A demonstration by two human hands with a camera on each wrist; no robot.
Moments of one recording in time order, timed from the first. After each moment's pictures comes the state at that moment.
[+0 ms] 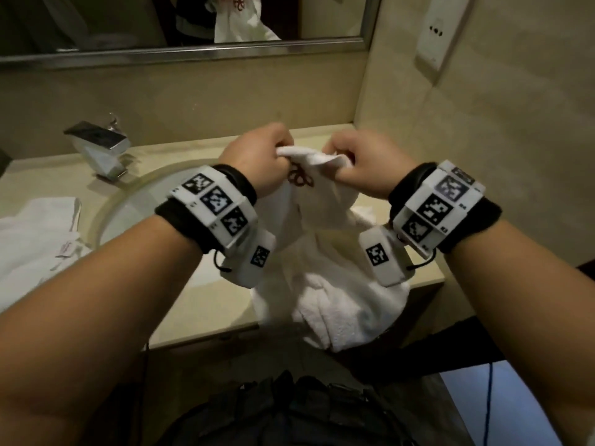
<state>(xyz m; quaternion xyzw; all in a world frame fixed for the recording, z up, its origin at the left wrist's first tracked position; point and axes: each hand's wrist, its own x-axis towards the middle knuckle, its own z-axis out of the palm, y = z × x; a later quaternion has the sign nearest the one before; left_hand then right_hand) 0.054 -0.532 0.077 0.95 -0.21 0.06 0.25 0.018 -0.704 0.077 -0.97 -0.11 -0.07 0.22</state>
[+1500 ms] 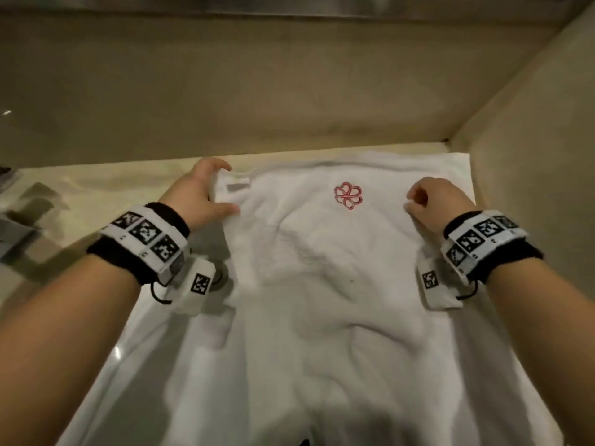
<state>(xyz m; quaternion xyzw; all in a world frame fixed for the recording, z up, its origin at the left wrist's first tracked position) 0.386 -0.428 -0.123 0.93 -0.03 -0.17 0.34 0.333 -0.788 -0.107 -0.98 0.14 0.12 0.12</state>
